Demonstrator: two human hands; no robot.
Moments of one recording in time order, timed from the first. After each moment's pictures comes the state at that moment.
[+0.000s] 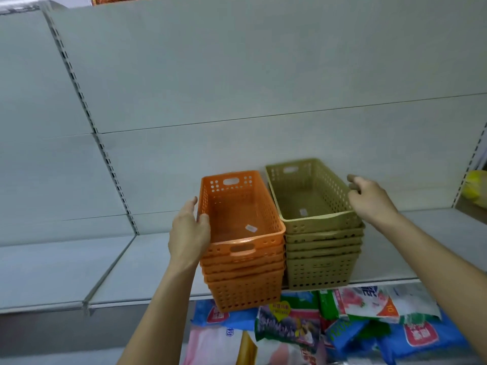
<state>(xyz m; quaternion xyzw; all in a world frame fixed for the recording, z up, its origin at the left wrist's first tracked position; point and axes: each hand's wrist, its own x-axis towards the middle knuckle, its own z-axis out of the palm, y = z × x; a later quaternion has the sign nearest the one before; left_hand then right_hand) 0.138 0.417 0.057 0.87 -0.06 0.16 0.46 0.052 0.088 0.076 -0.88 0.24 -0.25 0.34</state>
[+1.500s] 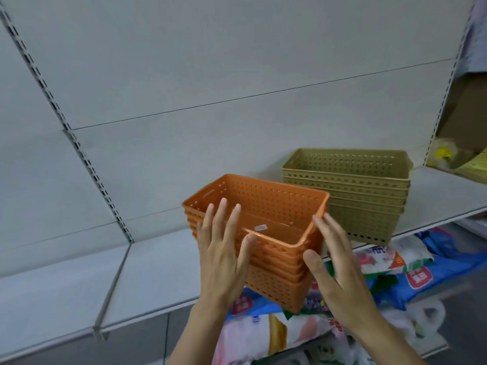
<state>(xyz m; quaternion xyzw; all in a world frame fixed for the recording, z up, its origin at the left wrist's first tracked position) 0.137 0.474 -0.012 0.83 -0.37 0.24 0.35 -0.012 0.327 -0.023 -0.83 0.14 -0.35 0.41</state>
